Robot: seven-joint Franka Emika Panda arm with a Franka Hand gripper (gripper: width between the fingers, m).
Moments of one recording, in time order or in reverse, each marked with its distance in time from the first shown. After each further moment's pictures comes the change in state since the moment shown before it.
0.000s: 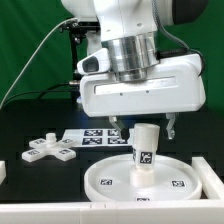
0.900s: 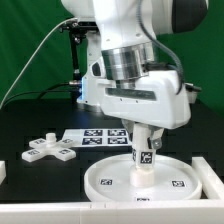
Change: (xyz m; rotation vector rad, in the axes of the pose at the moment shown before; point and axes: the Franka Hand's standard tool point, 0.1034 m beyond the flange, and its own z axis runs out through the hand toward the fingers) arm -0.005 0.003 0.012 0.017 0.000 0.719
